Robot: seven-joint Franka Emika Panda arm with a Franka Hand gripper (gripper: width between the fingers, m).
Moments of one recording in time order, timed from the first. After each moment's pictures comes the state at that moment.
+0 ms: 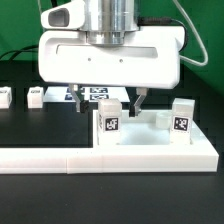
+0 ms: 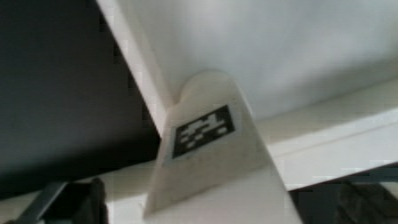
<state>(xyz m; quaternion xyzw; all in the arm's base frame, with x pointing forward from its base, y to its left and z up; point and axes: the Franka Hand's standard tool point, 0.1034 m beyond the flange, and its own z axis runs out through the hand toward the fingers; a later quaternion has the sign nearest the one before) 0.625 0.004 0.074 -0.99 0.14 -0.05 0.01</state>
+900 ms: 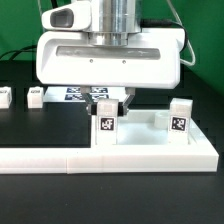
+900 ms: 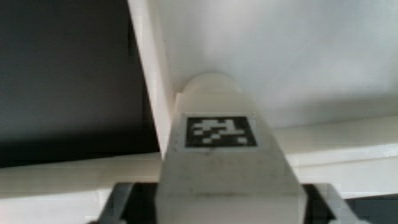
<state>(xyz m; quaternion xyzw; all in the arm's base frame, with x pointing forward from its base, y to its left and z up) 0.624 0.003 0.073 -1.00 0.08 -0.05 0.00</state>
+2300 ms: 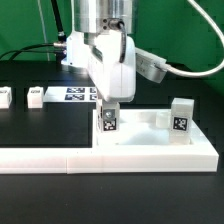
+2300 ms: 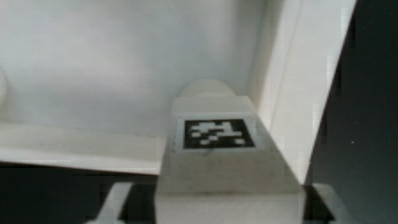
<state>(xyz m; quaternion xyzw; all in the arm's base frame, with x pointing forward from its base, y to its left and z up) 0.622 0.001 0.072 -0.72 0.70 -0.03 0.02</state>
